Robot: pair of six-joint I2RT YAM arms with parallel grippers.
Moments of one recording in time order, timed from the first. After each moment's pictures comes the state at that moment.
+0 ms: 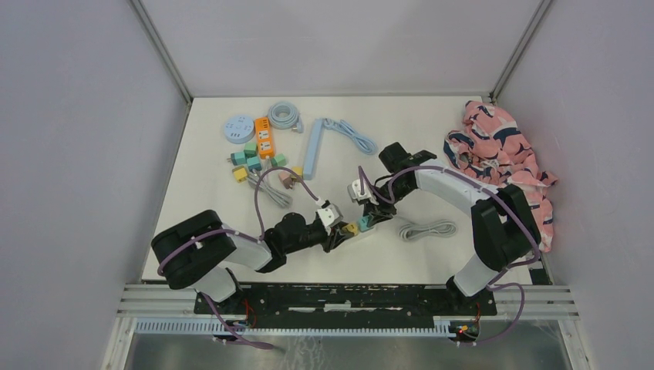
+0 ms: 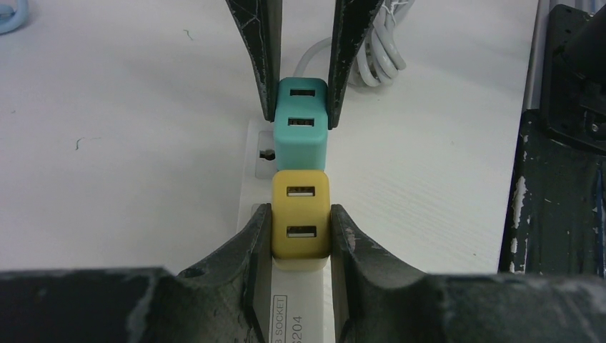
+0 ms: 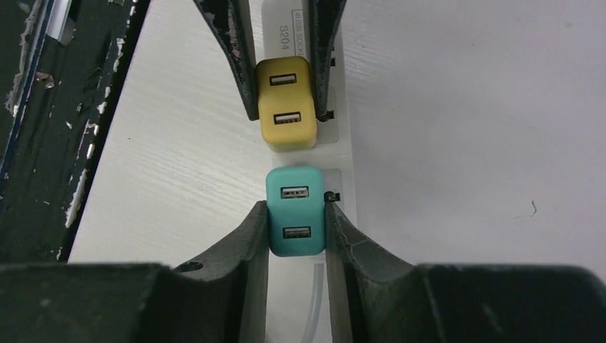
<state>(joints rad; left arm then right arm) -0.96 1.53 0.28 1.05 0.19 -0.04 0.51 1.64 1.11 -0.86 -0.82 -1.26</state>
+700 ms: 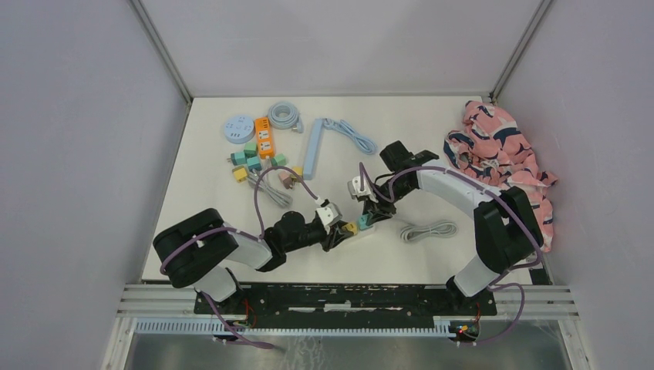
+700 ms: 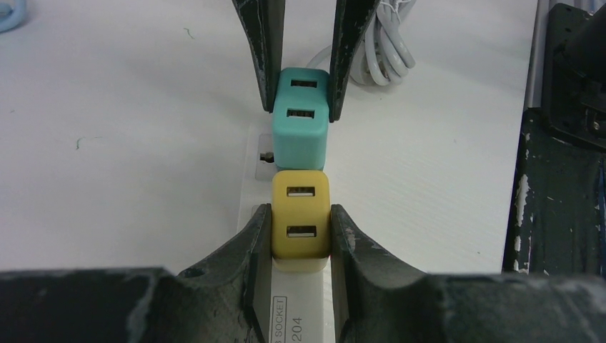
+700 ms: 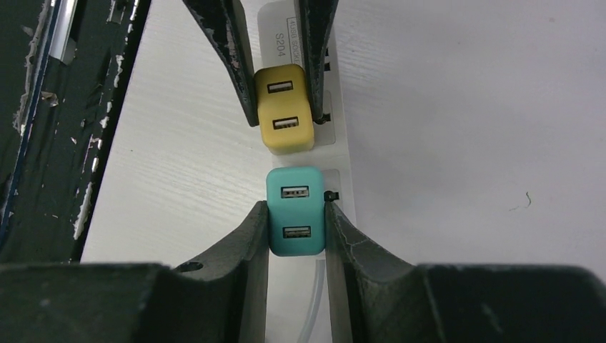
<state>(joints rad) -0.94 1.55 0.28 1.07 0.23 -0.04 0.51 1.62 1.10 -0.83 -0.82 -1.19</state>
